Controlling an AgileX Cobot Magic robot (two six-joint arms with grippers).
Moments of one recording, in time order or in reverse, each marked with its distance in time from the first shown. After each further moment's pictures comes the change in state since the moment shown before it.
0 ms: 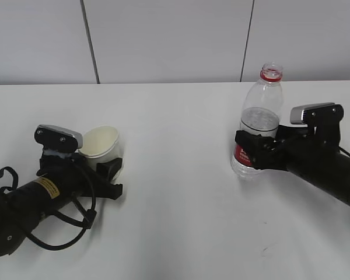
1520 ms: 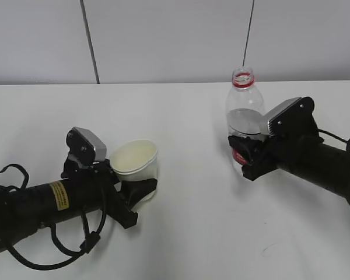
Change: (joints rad) left arm 0.000 -0.032 -0.011 0.465 0.006 -0.108; right arm 0.048 -0.028 -0.074 -0.038 0.163 -0.319
